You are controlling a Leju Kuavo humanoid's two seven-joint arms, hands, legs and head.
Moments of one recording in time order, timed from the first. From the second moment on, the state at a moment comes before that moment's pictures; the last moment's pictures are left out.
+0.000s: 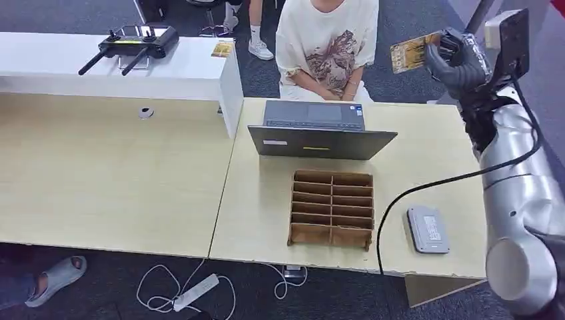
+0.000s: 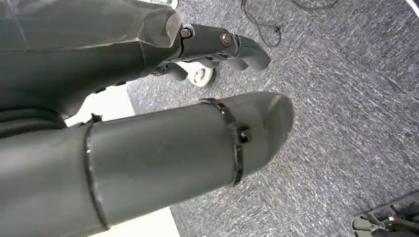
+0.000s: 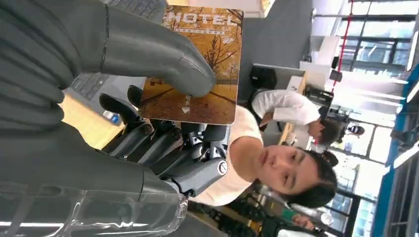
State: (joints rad) left arm -0.27 0.02 -1.55 -0.13 0.79 0.15 0.15; right arm -1.14 -0.19 -0.09 -0.56 0.17 0.49 -0.31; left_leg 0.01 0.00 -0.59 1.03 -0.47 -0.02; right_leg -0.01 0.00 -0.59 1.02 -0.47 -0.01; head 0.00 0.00
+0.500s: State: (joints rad) left arm -0.27 0.03 -1.55 -0.13 0.80 0.16 0.16; right arm -0.98 -0.32 -0.09 -0.61 0.10 0.48 -0.33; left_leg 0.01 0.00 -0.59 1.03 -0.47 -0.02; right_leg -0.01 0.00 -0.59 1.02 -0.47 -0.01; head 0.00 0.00
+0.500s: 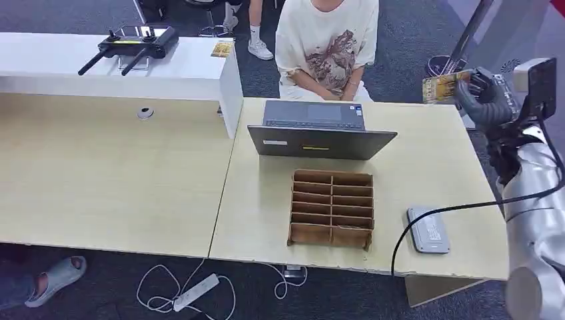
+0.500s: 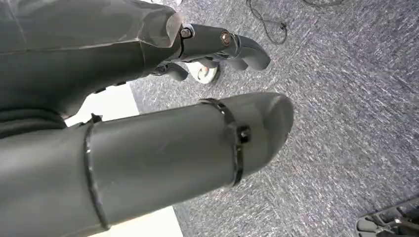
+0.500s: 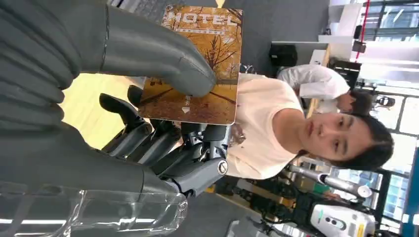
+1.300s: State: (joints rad) left arm -0.26 0.03 -1.55 -0.13 0.77 0.17 0.15; right arm -0.59 -0.52 -0.22 -0.80 -0.04 0.59 -0.31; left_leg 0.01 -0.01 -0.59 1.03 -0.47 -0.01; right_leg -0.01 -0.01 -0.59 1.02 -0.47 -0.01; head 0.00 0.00
